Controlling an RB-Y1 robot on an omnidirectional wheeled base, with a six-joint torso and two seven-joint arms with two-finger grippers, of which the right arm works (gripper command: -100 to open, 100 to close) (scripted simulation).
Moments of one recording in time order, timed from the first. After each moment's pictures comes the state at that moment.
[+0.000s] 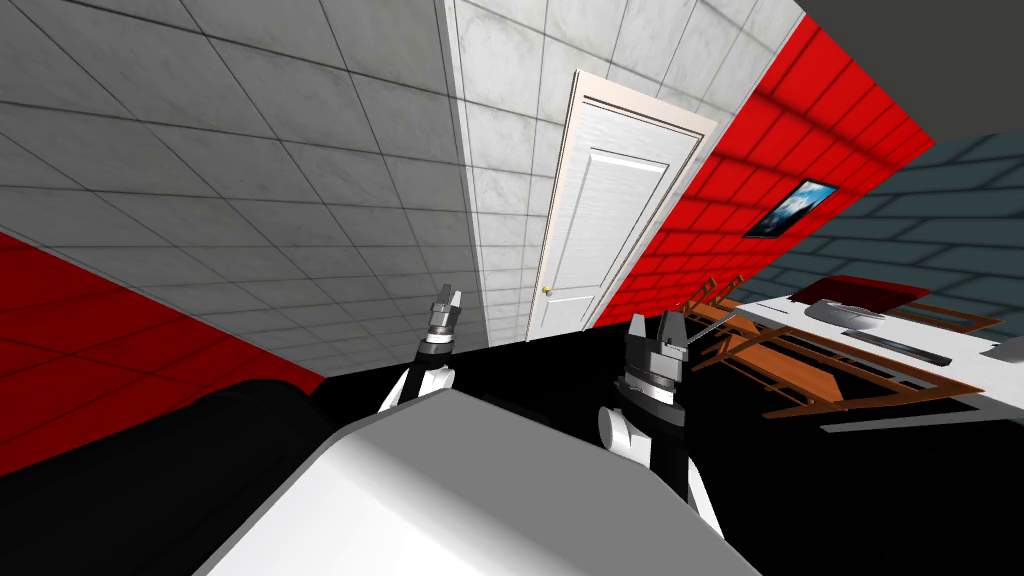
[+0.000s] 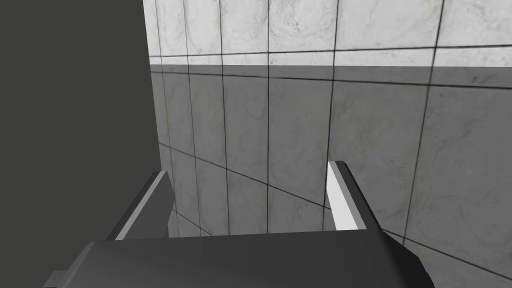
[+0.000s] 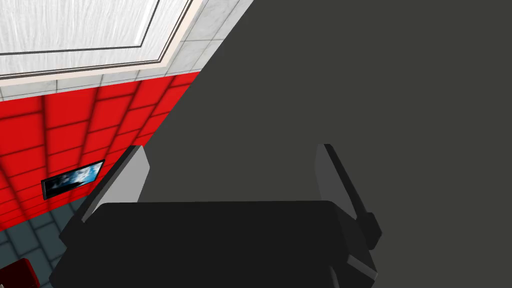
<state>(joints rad) 0.45 0.04 0.00 -2.24 0.09 -0.58 0.12</state>
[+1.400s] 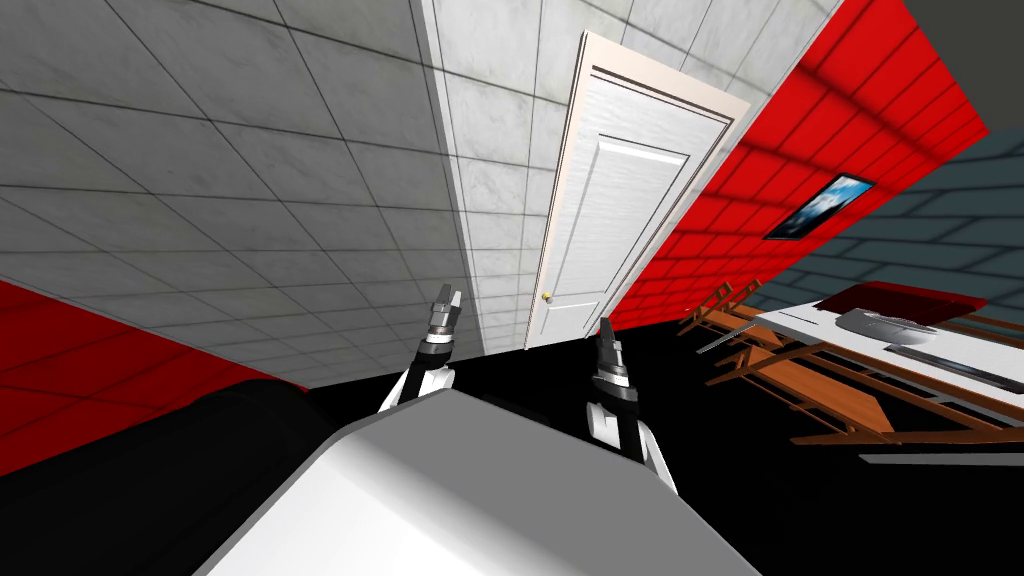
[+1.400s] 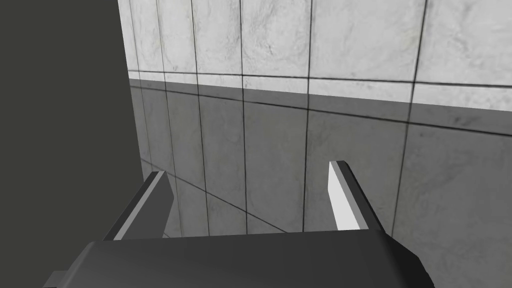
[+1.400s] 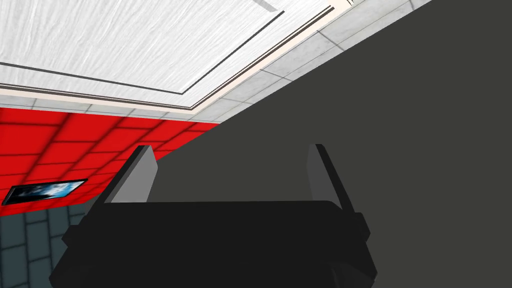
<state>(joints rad) 0.34 -0.03 0.00 -1.90 0.19 -0.66 0.33</state>
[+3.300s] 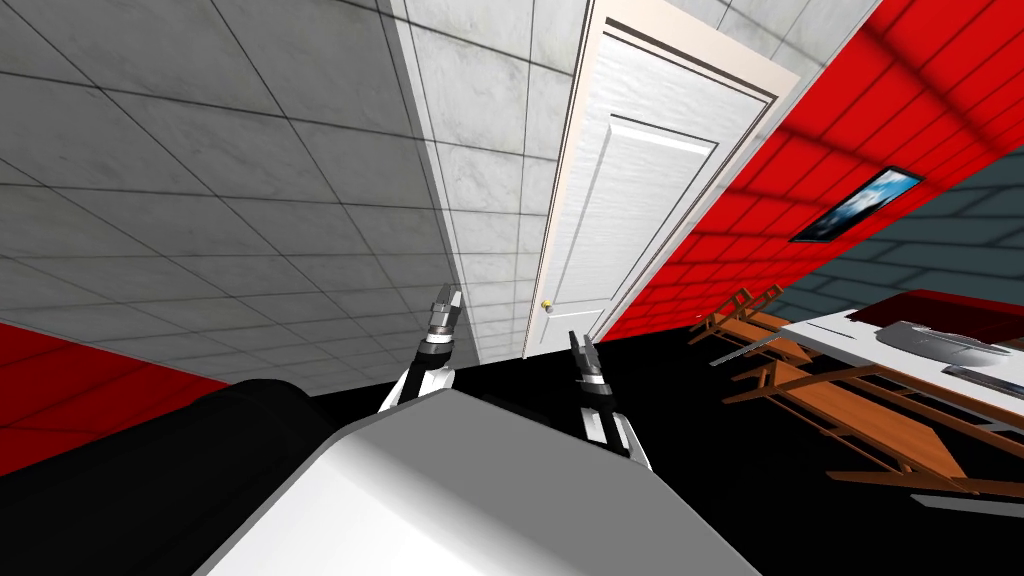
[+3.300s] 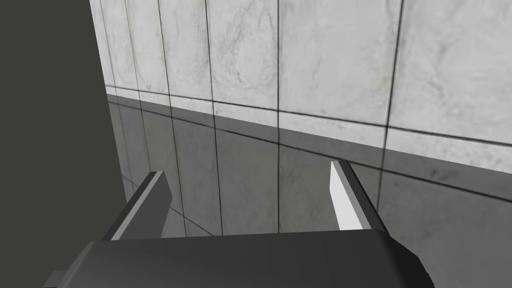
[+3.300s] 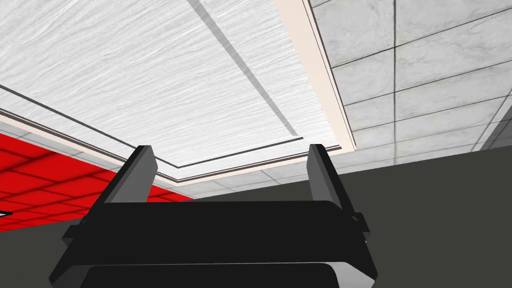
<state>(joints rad) 0.19 -0.11 0.00 -1.44 0.31 -0.77 0.61</state>
